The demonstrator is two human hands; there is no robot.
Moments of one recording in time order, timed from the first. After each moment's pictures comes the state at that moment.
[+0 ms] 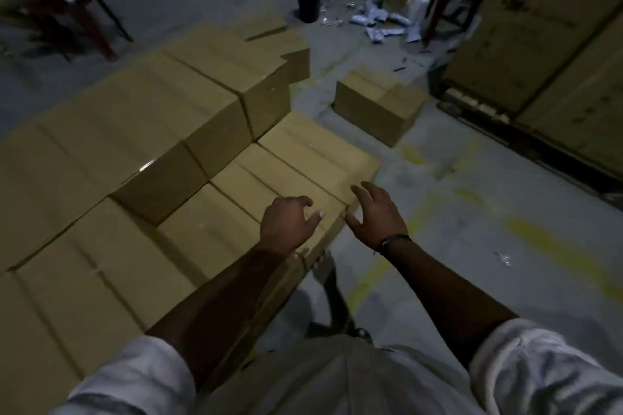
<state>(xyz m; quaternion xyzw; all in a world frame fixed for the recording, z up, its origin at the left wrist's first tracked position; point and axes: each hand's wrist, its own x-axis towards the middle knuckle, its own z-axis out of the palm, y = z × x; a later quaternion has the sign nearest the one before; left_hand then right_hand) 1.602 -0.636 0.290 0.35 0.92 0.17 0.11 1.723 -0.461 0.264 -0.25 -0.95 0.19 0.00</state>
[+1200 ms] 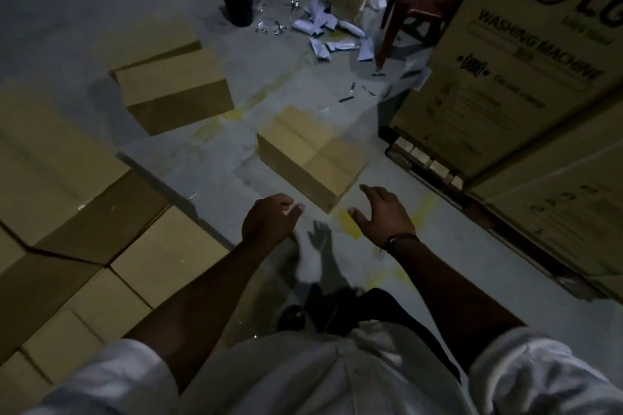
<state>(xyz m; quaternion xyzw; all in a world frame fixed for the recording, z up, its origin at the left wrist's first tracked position) 1.317 -0.032 0.239 0.24 0.88 0.31 0.26 1.475 0.173 0.246 -0.32 -0.92 0.20 -0.07</state>
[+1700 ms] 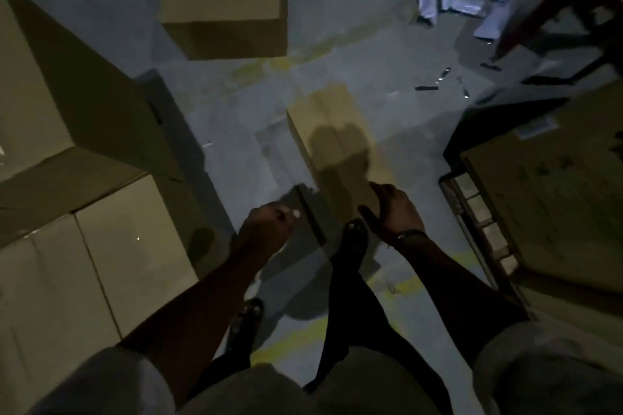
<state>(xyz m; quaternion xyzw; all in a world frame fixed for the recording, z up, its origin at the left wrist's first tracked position) 1.218 0.165 0.124 -0.02 0.91 0.30 0.29 1.265 0.447 0.102 -0.12 -0.94 0.23 -0.22</state>
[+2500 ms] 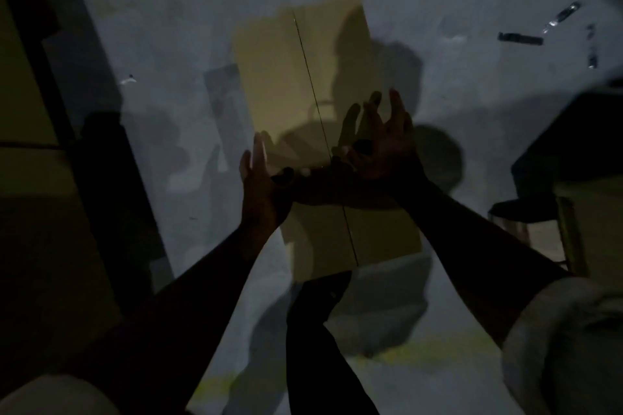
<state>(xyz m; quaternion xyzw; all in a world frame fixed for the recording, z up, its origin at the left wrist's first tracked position) 1.094 0.344 -0.267 -0.25 0.82 0.46 0.24 1.046 0.576 -0.297 0.03 -0.98 0.19 -0.08</state>
